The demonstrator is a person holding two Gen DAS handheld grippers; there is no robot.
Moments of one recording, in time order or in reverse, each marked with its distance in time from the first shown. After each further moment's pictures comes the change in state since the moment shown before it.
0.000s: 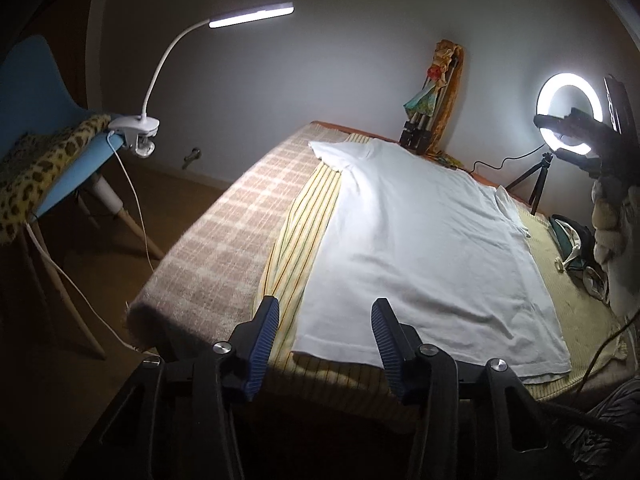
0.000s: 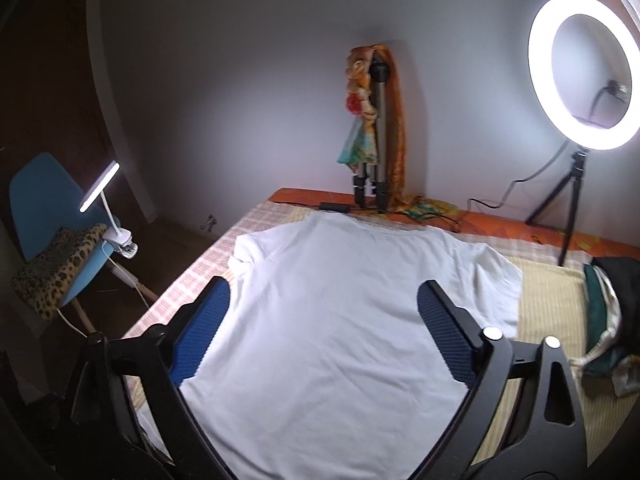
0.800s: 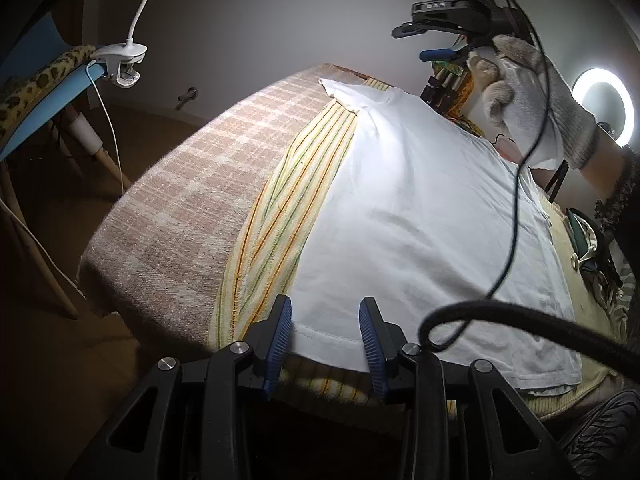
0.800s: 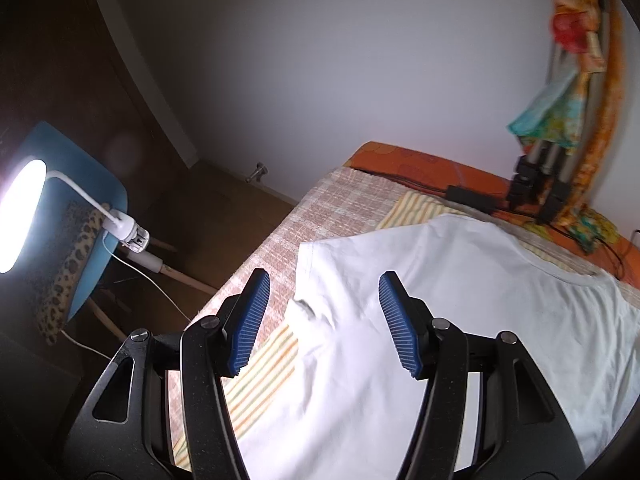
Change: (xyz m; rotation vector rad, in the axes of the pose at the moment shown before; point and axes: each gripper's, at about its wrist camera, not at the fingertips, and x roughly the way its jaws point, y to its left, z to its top) left arm 0.073 0.007 -0.006 -0.097 0.169 -0.030; right arm 0.263 0.095 0.065 -0.055 0.285 0.211
